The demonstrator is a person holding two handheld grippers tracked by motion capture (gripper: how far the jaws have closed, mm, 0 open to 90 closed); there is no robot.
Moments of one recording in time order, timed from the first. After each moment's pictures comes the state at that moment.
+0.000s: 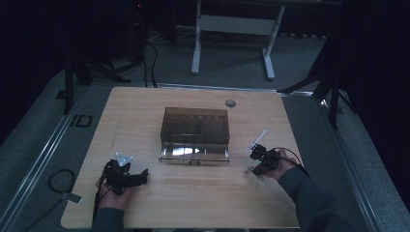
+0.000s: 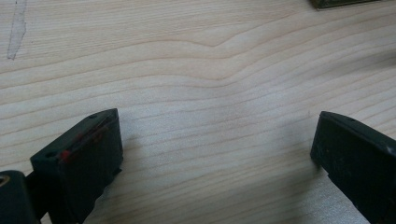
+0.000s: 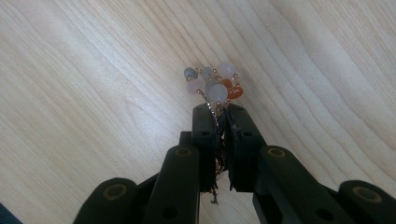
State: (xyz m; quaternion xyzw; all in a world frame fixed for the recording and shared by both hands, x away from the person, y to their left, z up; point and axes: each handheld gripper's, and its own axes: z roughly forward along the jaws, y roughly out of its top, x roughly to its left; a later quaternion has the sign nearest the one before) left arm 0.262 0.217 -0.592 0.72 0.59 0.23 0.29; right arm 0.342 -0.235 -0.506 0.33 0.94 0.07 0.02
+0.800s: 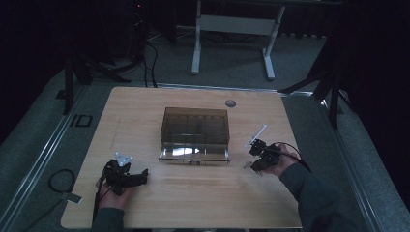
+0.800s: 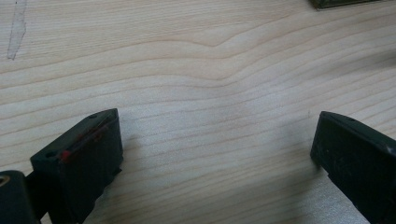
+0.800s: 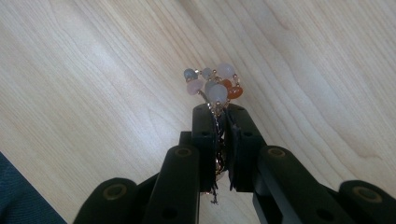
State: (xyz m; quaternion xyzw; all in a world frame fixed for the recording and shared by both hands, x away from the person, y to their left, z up) left arm 0.262 0.217 -0.593 0.72 0.59 0.23 0.30; right arm 0.339 -0.225 -0.477 0.31 0.95 0.08 0.03
